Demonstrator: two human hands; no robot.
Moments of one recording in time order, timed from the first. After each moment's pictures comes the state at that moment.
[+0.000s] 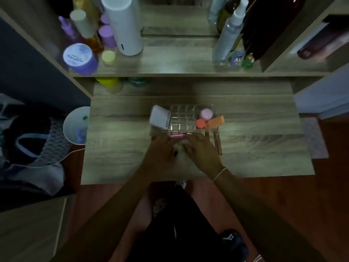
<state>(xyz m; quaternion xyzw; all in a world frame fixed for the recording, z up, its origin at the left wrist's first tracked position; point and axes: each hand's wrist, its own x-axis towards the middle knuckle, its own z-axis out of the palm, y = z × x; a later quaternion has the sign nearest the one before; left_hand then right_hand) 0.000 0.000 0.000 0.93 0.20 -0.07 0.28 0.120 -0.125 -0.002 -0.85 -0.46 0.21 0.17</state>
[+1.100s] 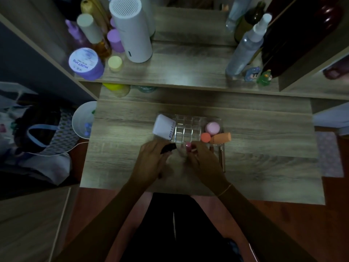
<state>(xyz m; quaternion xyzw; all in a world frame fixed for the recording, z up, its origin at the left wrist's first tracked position) -0.003 0.013 0.021 0.89 0.31 0.10 0.33 0.140 -0.112 -0.004 -0.82 -0.39 0.31 0.29</state>
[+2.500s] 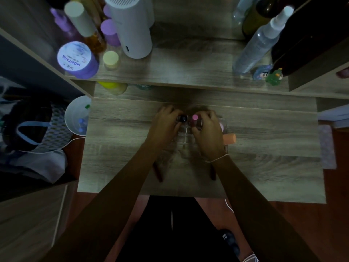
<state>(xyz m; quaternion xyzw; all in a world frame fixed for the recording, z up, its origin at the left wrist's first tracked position) 0.088 0.075 0.017 0.91 0.29 0.04 0.29 0.184 -0.040 0.000 -0.88 -0.35 0.17 0.27</state>
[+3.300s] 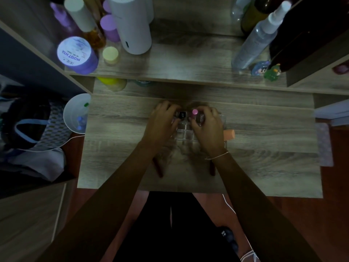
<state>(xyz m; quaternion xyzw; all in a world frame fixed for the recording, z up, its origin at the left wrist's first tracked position) 0.079 0.072 0.020 0.91 0.30 0.06 0.29 0.183 -0.043 -0.001 -0.88 -0.33 0.14 0.31</state>
